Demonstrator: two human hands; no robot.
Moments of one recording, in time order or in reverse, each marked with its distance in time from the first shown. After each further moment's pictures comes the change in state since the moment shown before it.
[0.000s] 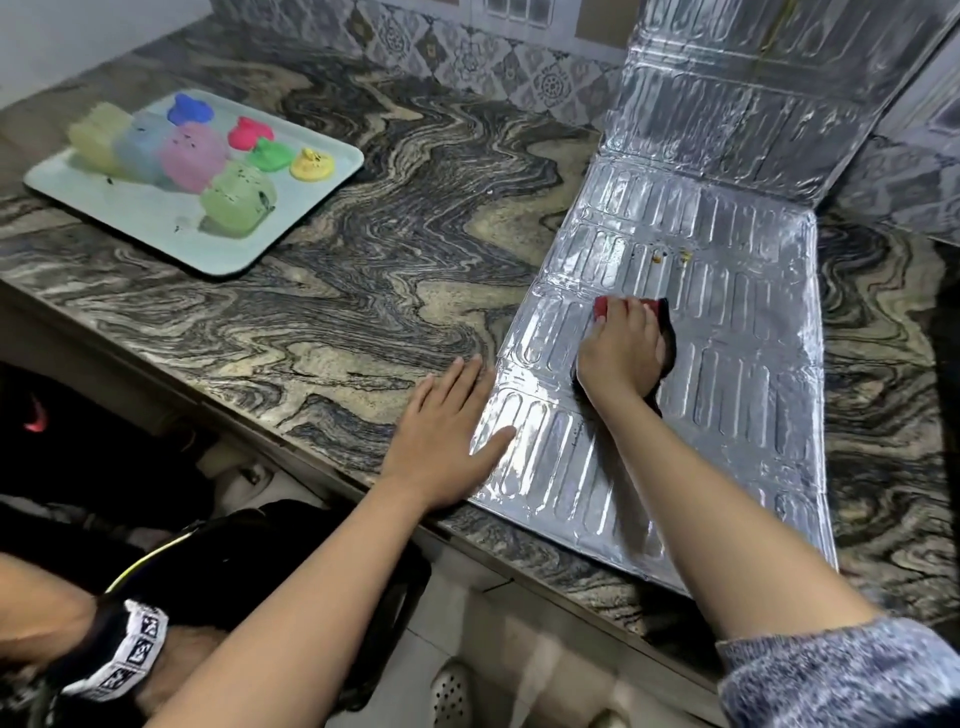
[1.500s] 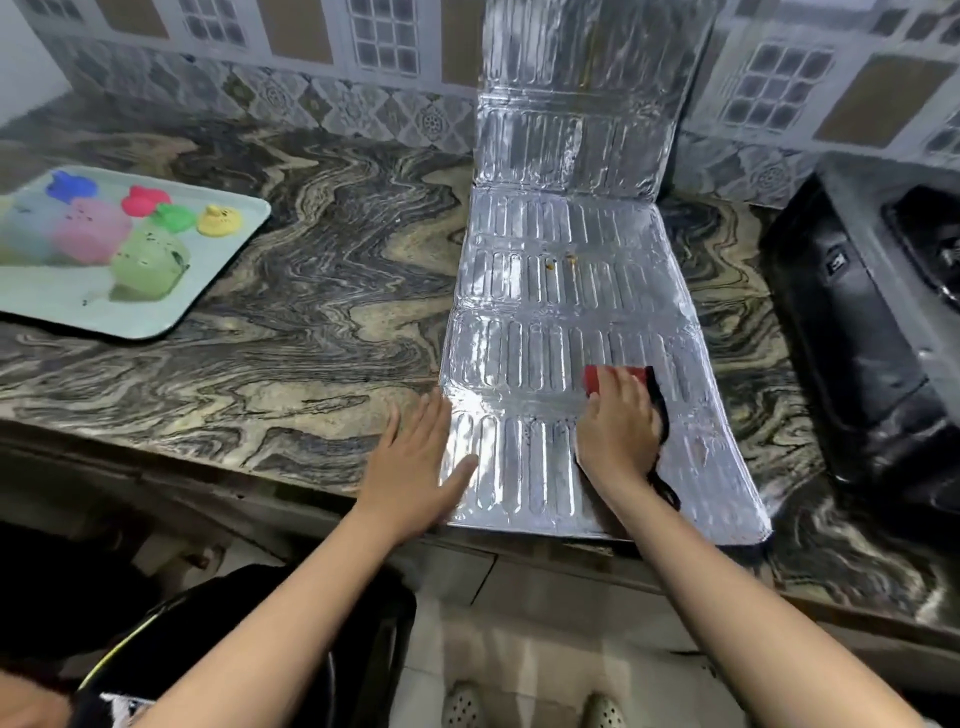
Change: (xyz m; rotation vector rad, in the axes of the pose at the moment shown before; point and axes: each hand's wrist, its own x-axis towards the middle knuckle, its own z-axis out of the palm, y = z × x) left_hand -0.029 -0.004 0.007 0.016 -0.086 0.189; right_hand -0.120 0.058 -0.055 -0.070 0.045 0.185
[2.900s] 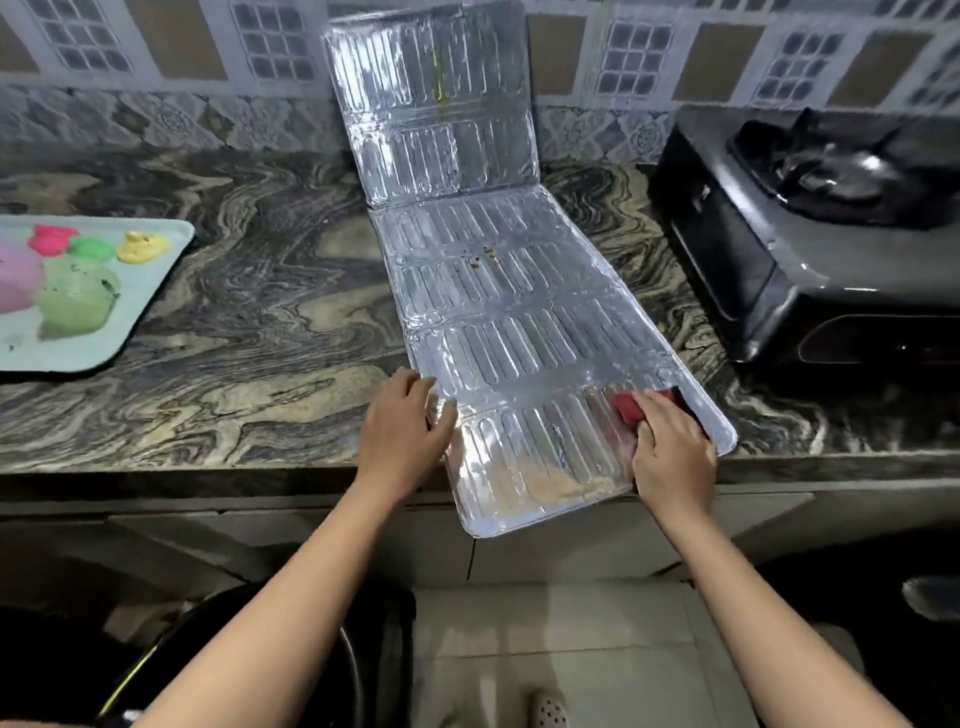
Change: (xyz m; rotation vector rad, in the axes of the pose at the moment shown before) left_hand -0.019 0.029 -0.023 -0.274 0.243 0.036; right_hand -0.113 0.091 -0.045 0.069 0.159 0.140
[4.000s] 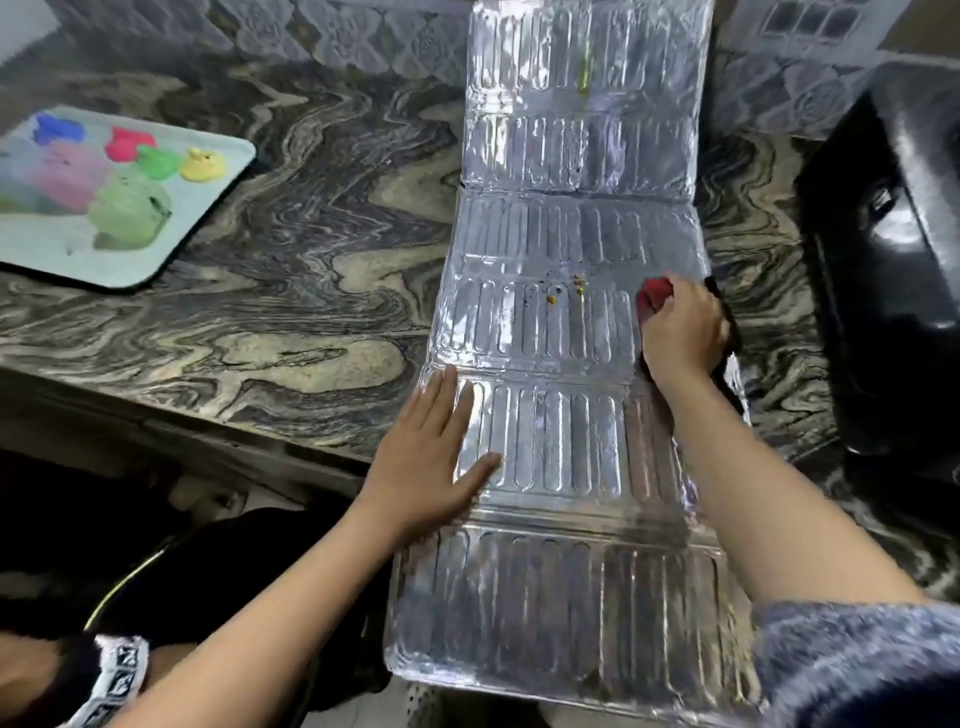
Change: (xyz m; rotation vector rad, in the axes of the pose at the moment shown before) left_hand -0.008 0.010 0.034 0.293 -0.190 0.051; right_hand 0.188 -0.071 0.053 0.085 -0.040 -0.096
